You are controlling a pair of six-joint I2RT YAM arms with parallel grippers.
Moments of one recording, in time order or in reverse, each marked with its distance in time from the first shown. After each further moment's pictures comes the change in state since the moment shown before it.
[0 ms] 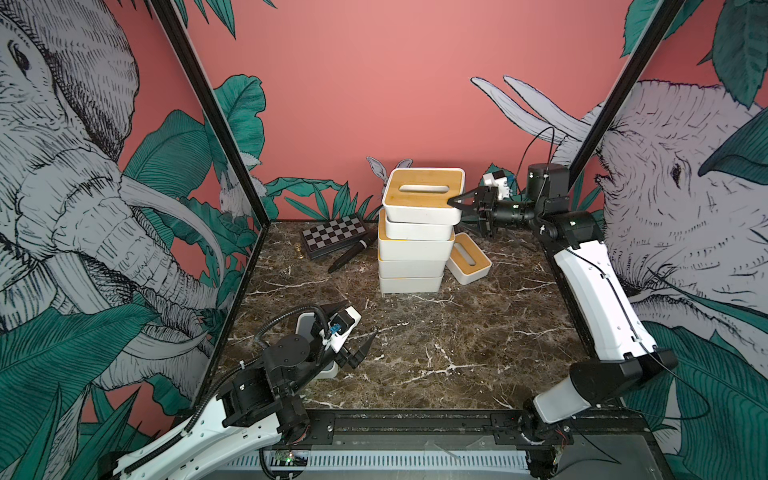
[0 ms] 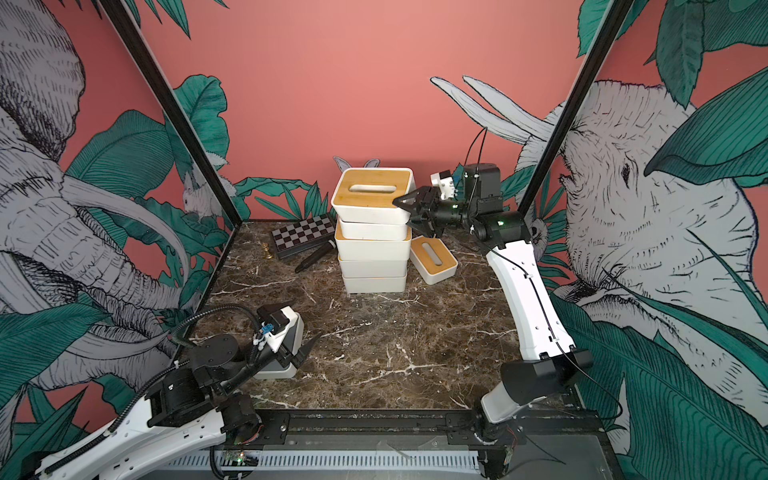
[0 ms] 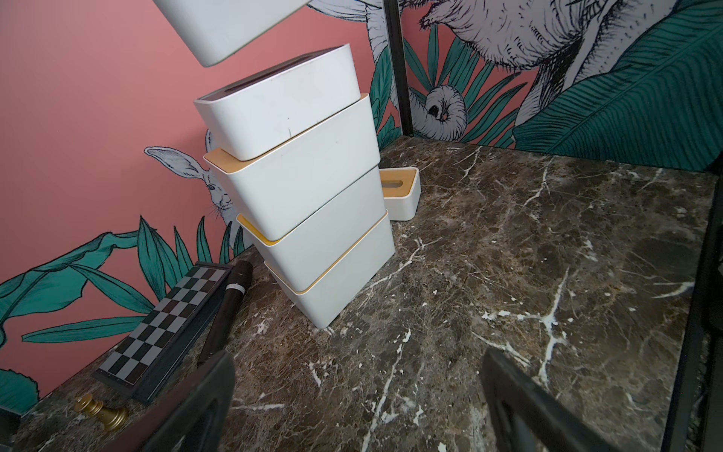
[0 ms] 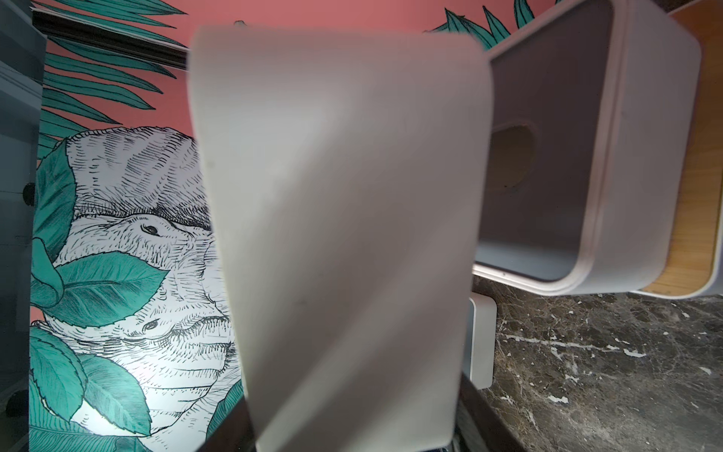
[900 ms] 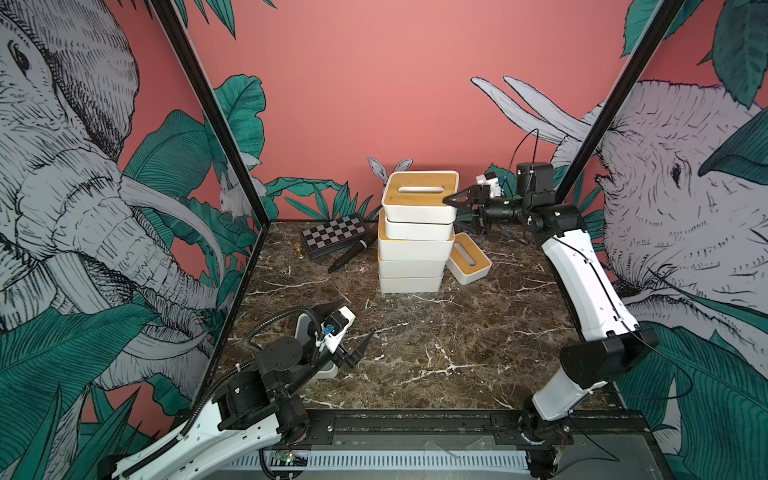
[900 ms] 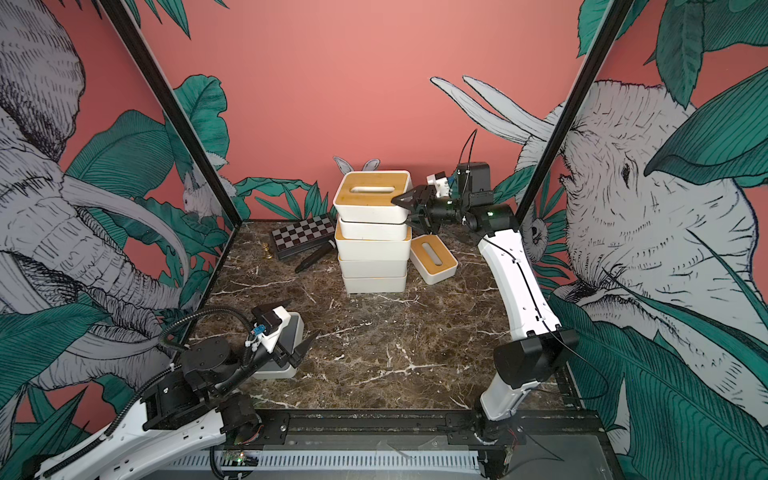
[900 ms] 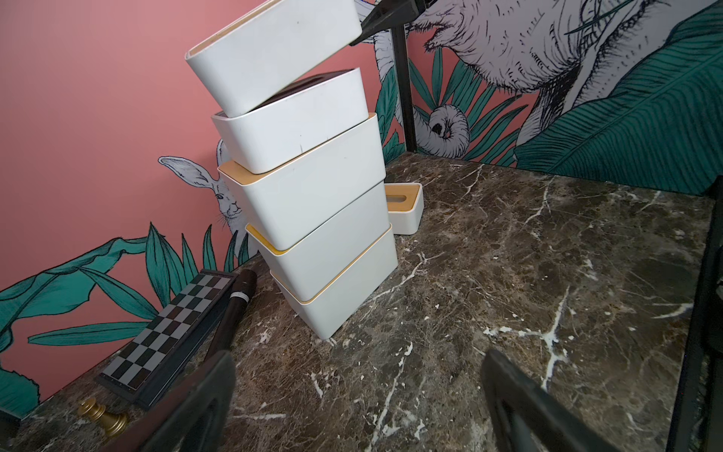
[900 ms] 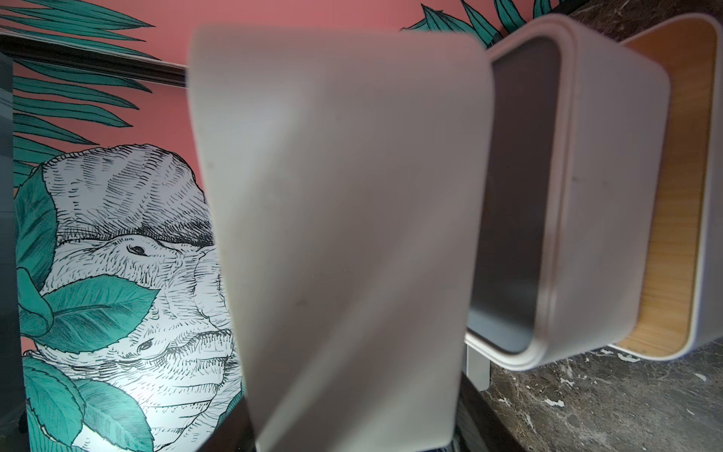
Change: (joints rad) left arm 0.000 -0.039 -0.004 0.016 -0.005 -0.006; right arm -0.019 0.094 0.039 0.001 -0.023 0.003
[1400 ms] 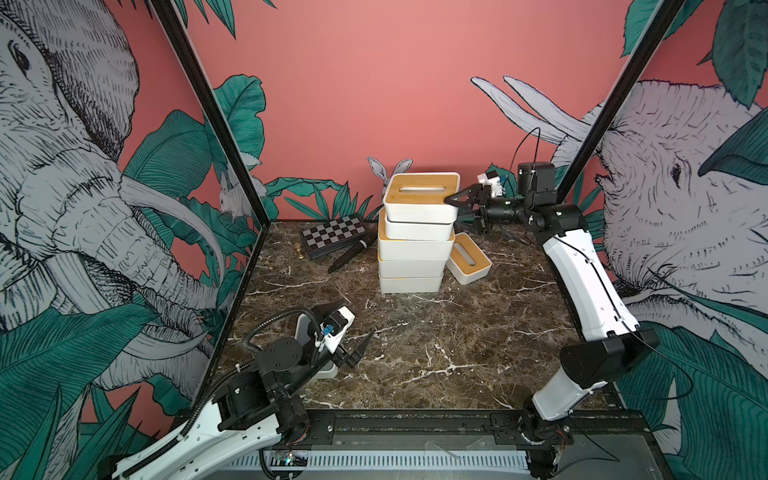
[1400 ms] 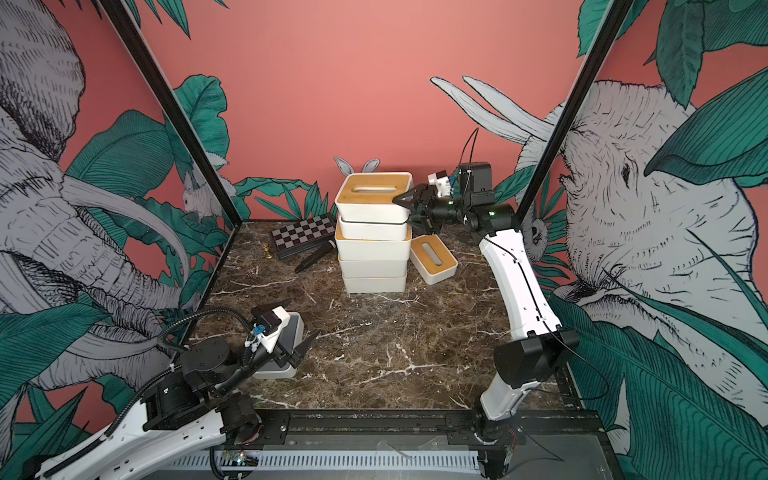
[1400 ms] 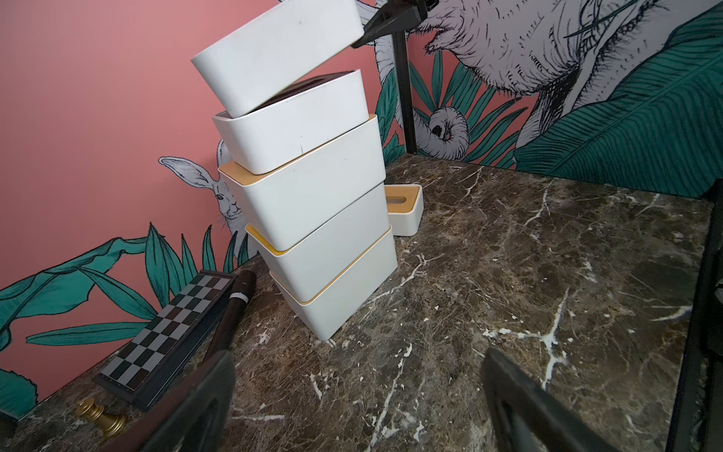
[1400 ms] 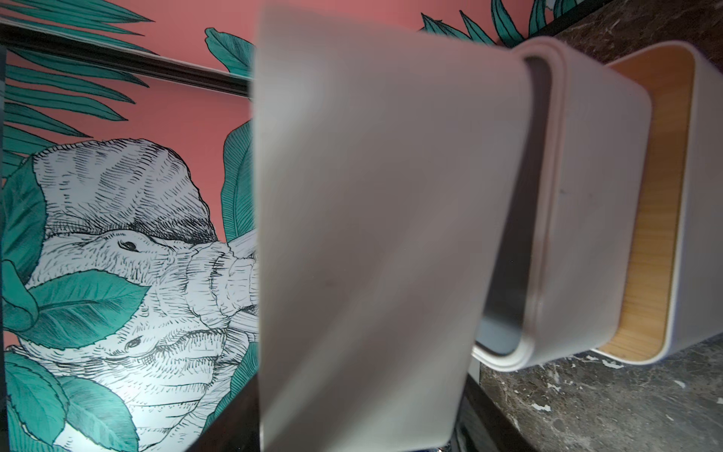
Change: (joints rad) left arm 0.000 -0.005 -0.005 0.006 0.000 -0.003; right arm -0.010 0.000 0.010 -0.023 0.009 -0.050
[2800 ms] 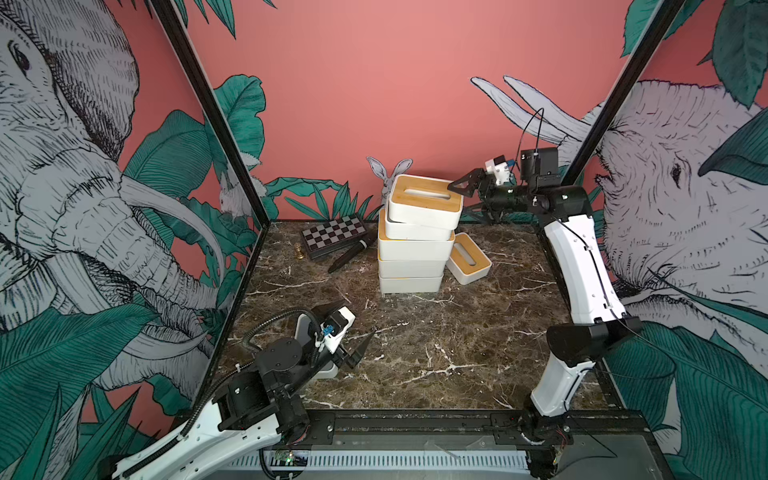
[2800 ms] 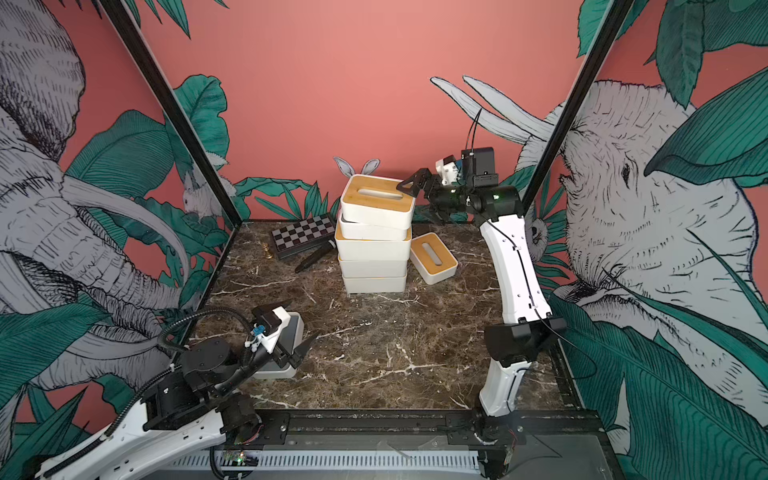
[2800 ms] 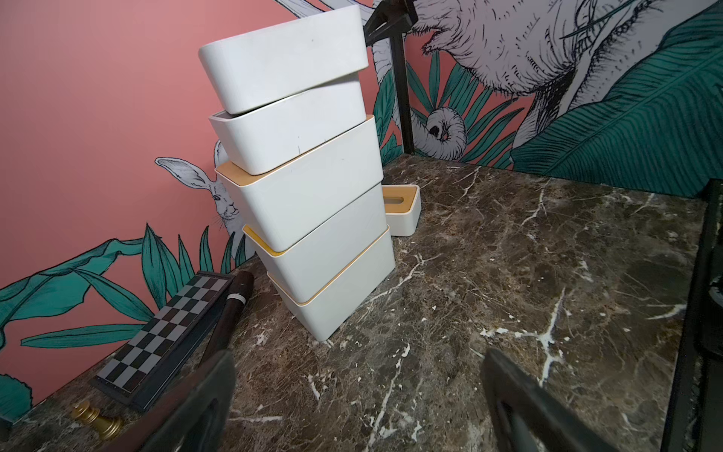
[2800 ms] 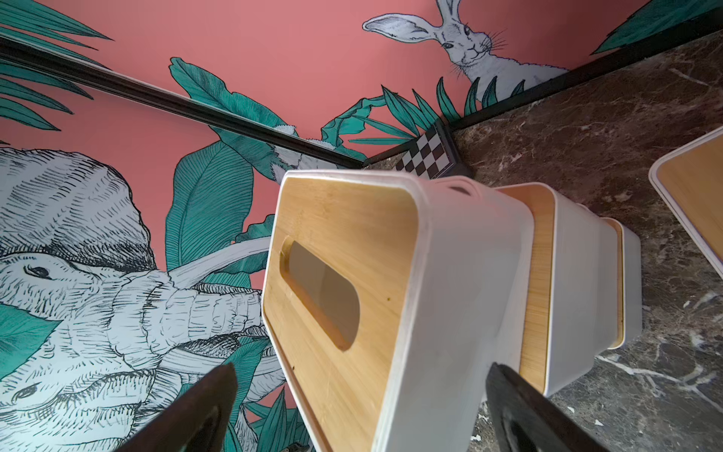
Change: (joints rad) left arm 0.000 0.000 0.000 0.000 0.008 -0.001; right arm -0.013 0.170 0.346 -0.243 0.148 -0.185
